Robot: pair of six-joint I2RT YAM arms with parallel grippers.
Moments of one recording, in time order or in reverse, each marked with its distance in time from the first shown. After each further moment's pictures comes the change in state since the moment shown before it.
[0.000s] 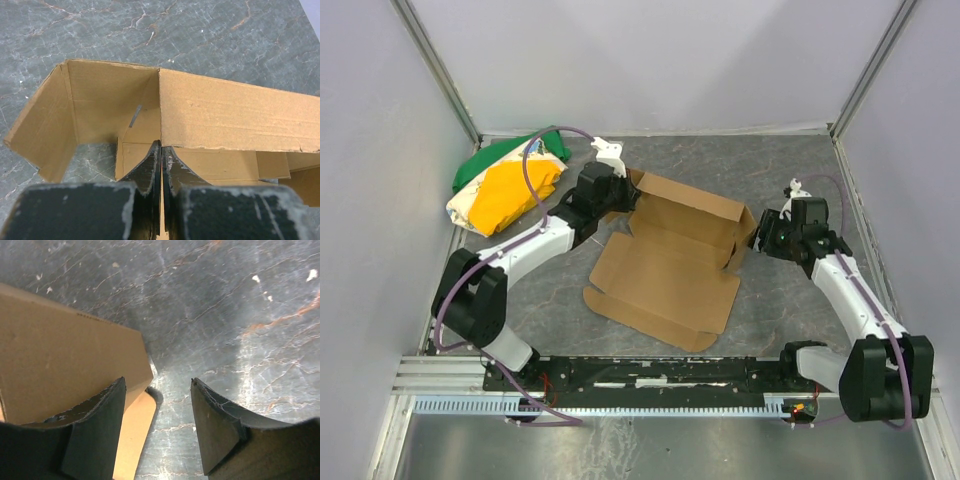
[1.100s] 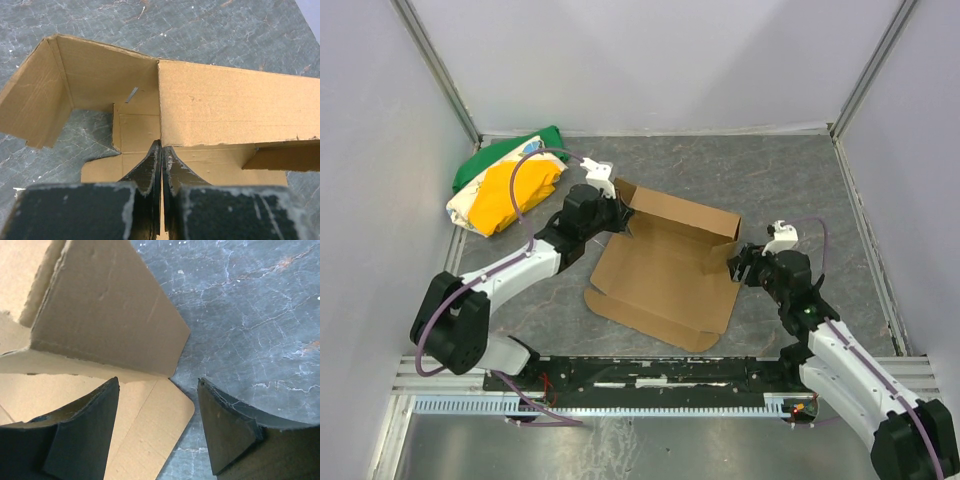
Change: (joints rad) left arm 0.000 -0.167 -0.231 0.086 0.051 -0.002; right arm 0.300 -0.424 -0.456 0.417 0.148 0.043
